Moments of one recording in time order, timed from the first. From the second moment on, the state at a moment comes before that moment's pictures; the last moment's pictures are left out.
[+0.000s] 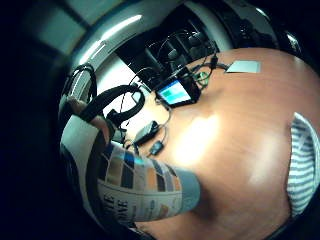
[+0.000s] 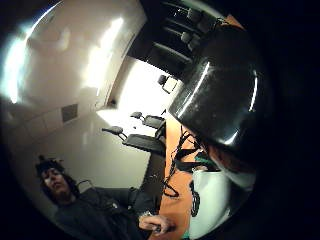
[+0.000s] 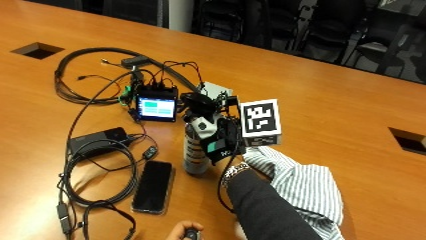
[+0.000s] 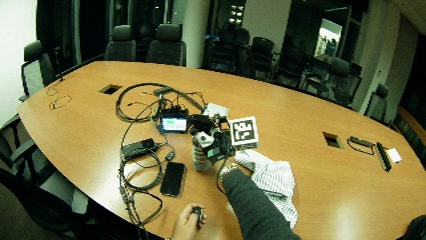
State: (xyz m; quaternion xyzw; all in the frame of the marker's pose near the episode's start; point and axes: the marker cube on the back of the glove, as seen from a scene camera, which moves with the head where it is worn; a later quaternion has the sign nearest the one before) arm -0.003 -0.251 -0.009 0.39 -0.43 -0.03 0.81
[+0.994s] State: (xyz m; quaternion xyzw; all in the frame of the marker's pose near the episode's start) arm -0.017 -0.277 -0.073 0.48 -0.36 -0.04 0.80
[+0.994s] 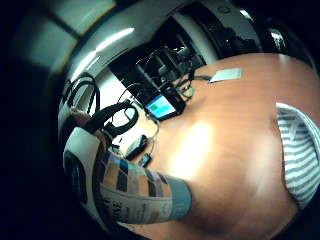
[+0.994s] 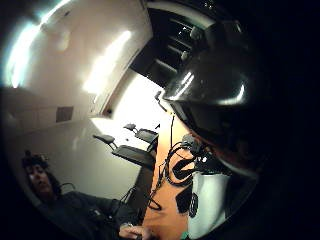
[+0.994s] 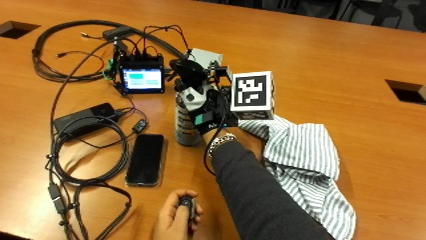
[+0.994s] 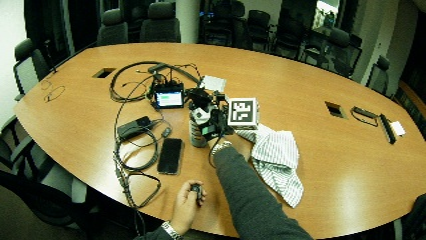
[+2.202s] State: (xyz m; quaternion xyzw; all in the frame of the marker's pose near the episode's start) arm 0.000 -0.191 -0.056 0.09 -0.11 -0.05 0.99
